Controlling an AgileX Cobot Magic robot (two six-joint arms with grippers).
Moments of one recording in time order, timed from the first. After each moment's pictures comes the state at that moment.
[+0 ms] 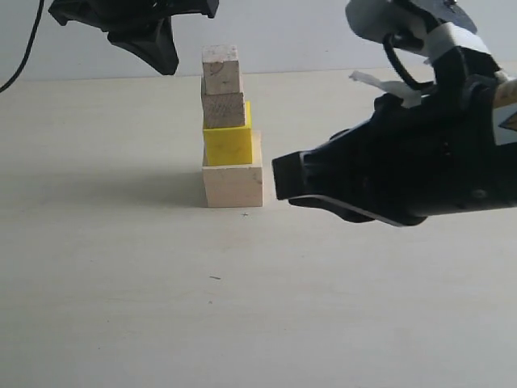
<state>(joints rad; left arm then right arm) -0.50 1.86 -1.79 -0.12 1.22 -0.17 0.85 1.11 -0.77 0.24 0.49 0.33</state>
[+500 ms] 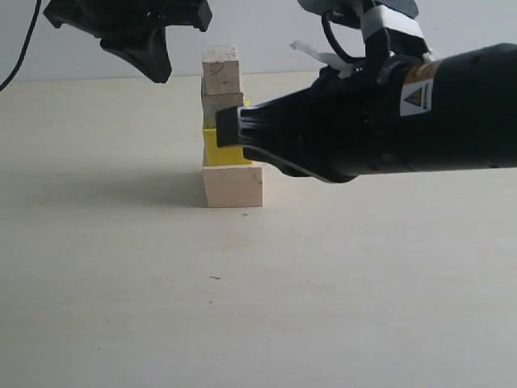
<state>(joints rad) -0.49 1.85 -1.74 -0.10 1.22 -0.12 0.85 1.26 -0.82 0.25 0.26 0.32</state>
